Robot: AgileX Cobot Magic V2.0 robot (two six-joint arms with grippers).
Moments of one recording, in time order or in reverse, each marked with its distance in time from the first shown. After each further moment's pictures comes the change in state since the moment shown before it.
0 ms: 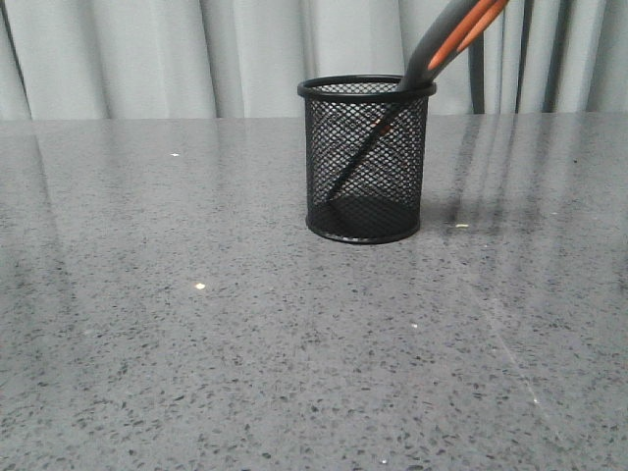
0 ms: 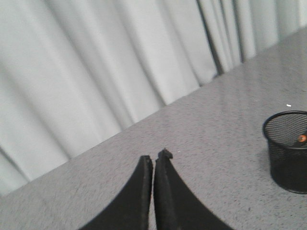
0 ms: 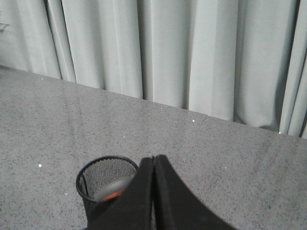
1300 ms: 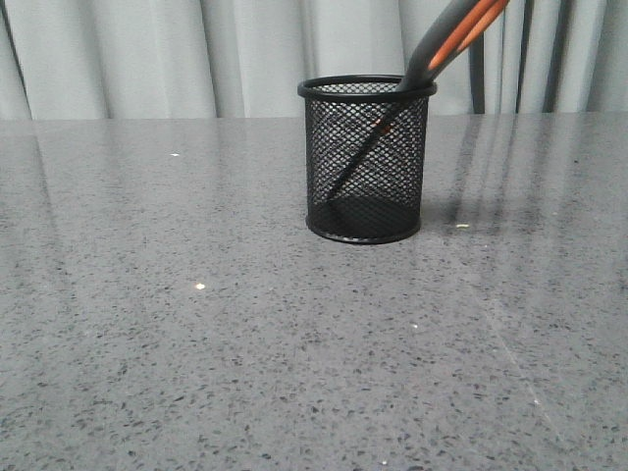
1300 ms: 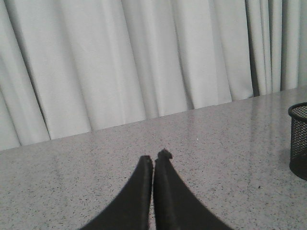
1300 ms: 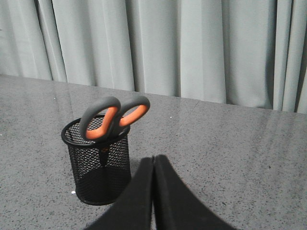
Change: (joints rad) left arm 0.000 -0.506 0.569 -0.165 -0.293 0.000; right arm 0.000 -0.259 0.465 0.024 -0.302 0.002
